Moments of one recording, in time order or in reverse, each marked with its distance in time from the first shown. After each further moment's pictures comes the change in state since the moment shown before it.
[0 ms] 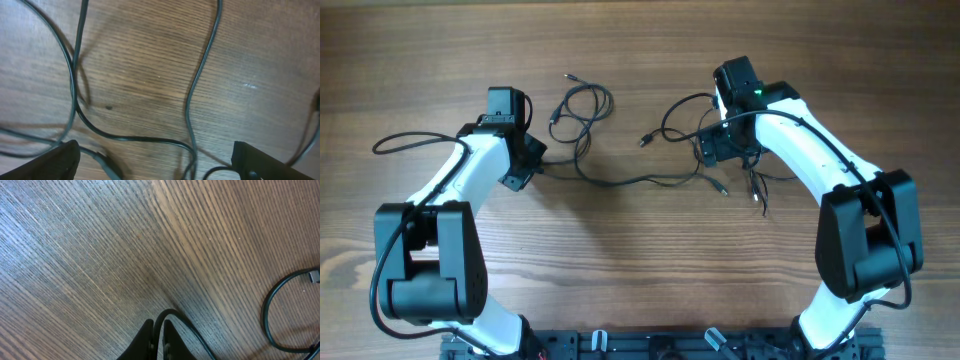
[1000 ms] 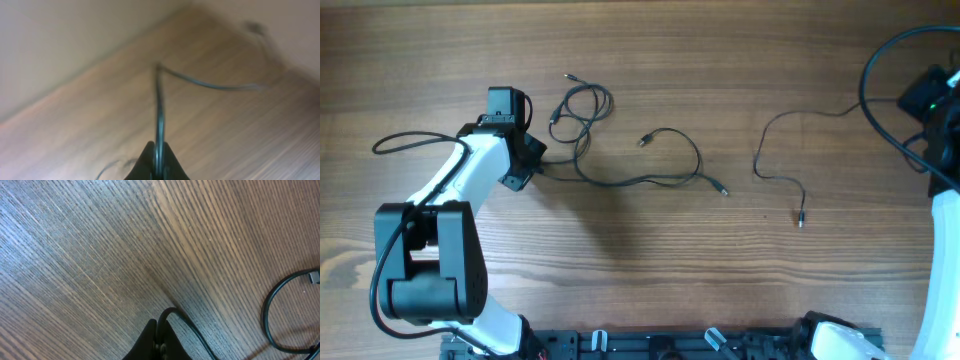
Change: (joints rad) left arm 0.000 0.000 0.000 0.002 -0.004 0.000; right arm -0.608 -0.599 0.011 0.135 0.018 0.257
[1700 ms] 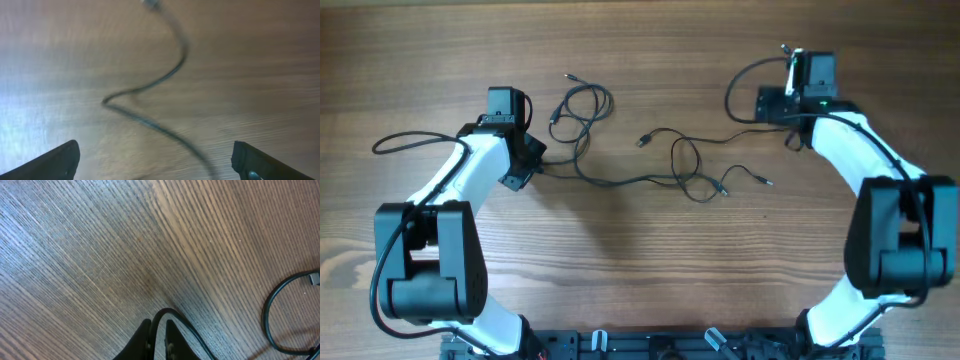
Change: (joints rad) left arm 0.000 0.001 0.000 0.002 -0.003 0.000; right arm 0.323 0.561 -0.201 0.482 0.026 -0.238
